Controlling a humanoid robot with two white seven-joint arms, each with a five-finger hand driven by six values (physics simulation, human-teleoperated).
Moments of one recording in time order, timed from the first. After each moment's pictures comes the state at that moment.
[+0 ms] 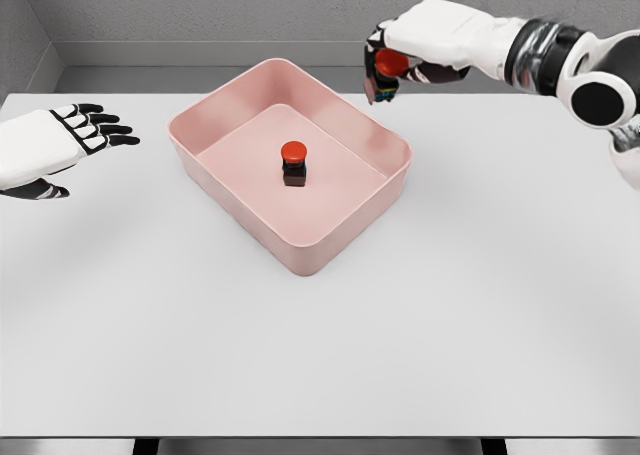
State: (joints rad) left arm -0.41 1.06 -0.41 -1.55 -0.54 -0.61 -0.19; right arm -0.98 -0.63 0.74 -1.62 0.42 -0.11 0.61
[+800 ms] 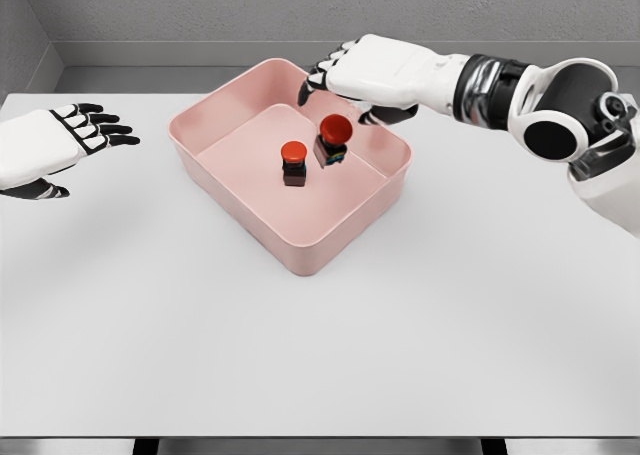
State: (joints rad) left arm -0.41 1.06 -0.41 -1.55 -0.54 -0.61 -0.19; right arm -0.98 -0.59 0.83 -1.73 0.42 -0.09 0.61
